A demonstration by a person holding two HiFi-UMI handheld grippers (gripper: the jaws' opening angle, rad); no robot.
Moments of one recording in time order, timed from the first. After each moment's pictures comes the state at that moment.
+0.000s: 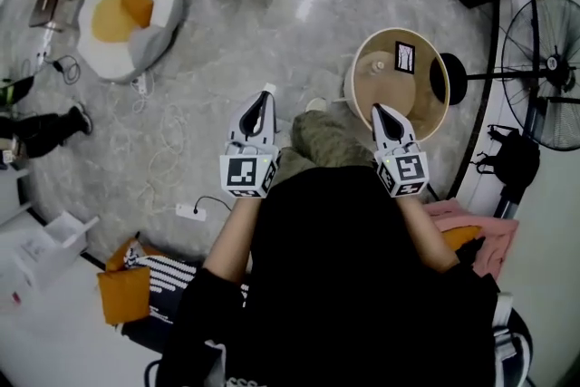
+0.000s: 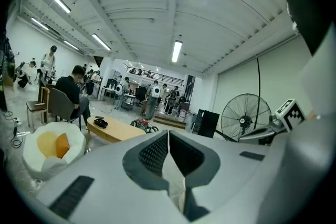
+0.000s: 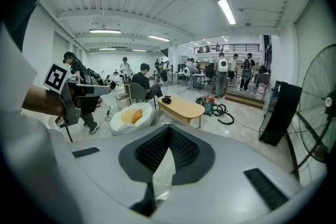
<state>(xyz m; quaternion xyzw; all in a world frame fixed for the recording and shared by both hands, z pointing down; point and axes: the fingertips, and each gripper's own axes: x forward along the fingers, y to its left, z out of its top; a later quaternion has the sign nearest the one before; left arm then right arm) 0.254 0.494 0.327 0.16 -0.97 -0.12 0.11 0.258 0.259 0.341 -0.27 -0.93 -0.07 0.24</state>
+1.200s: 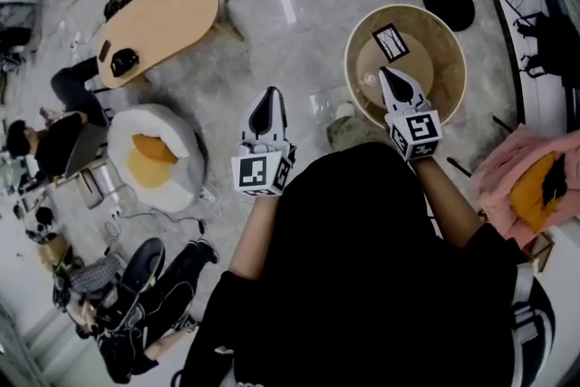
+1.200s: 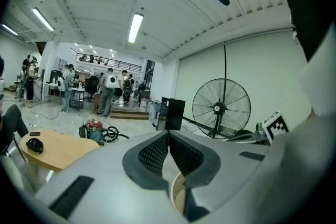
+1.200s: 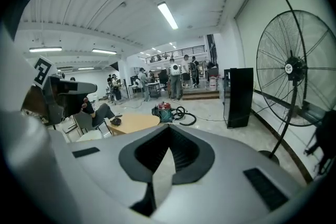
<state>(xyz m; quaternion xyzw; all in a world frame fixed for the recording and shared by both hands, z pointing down) -0.071 0.266 0.311 0.40 -0.90 -0.04 0.14 0.012 0.055 0.381 -0.02 -0.98 0.06 0.21</state>
